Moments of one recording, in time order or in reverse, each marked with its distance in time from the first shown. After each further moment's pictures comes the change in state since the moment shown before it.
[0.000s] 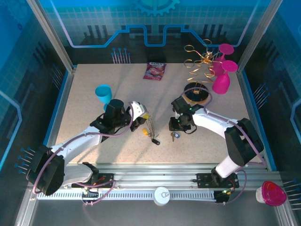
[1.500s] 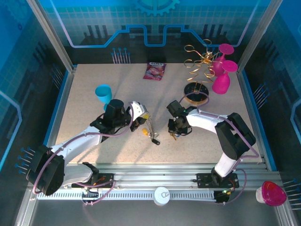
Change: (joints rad) left arm 0.000 0.000 -0.001 0.000 0.000 0.001; right arm 0.029 0.111 -0.001 0.044 0.045 0.209
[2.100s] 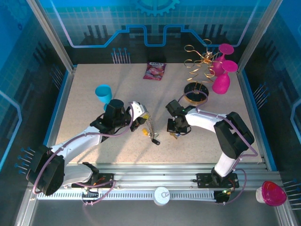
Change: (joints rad) left arm 0.000 0.000 0.000 0.000 0.000 0.003; right arm 0.008 0.016 0.020 -0.006 0.020 -0.038
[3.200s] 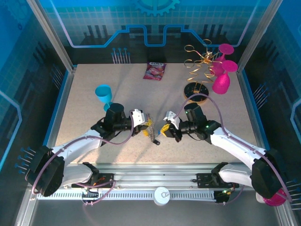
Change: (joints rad) left arm -0.033 -0.017 -0.075 0.104 0.144 0.137; right arm -0.020 -0.542 -0.299 0.373 -0.647 -1.041
